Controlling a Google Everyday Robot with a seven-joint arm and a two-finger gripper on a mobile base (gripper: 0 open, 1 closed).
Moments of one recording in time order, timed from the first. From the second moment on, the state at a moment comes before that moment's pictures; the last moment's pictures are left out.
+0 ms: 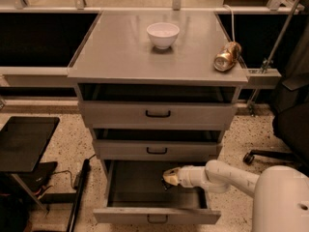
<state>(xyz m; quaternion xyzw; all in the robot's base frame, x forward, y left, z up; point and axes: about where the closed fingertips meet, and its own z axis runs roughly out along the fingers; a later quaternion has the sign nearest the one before) 0.622 -0.083 0.310 -0.36 0.81 0.30 0.35</state>
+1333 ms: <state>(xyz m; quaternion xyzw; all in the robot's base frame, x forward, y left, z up) 0.649 -0.047 0.204 -0.32 0.82 0.33 0.34</state>
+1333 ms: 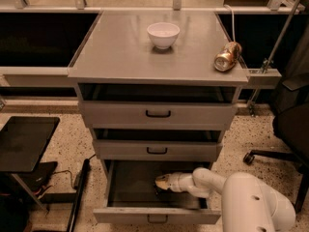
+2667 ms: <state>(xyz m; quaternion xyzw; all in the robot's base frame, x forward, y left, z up) 0.658 -0.055 0.184 -0.31 0.83 0.32 0.34</state>
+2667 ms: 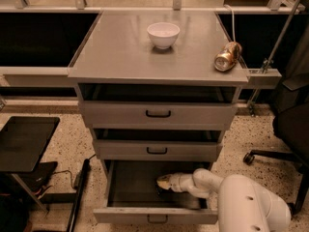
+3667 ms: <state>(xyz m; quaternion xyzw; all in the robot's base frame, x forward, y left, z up) 0.658 -0.055 0.184 -0.31 0.83 0.32 0.34</state>
